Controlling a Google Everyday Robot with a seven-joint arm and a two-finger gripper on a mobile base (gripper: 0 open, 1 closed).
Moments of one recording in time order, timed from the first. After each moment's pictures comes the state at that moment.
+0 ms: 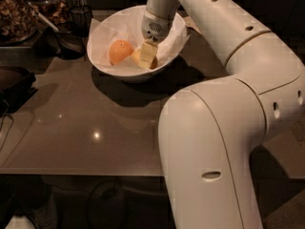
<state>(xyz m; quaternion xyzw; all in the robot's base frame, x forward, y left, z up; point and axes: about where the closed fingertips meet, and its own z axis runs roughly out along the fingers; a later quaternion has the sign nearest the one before) 0.689 0.004 0.866 -0.64 0.75 0.11 0.09</state>
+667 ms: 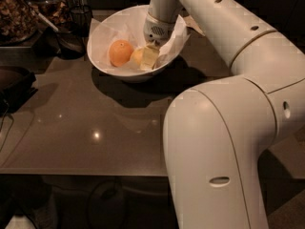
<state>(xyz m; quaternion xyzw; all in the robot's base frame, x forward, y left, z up) 0.684 -0.001 0.858 -0.64 0.75 0.11 0.09</state>
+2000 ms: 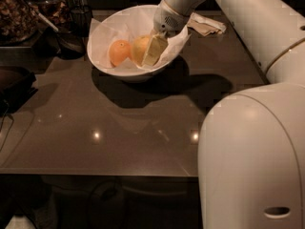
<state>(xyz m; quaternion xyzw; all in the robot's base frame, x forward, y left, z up) 0.673 -0.006 0.902 -0.65 0.72 0.15 0.19</state>
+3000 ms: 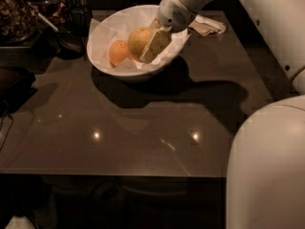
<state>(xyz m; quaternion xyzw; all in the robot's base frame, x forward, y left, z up) 0.649 0.000 0.937 -0.66 0.68 0.19 0.26</state>
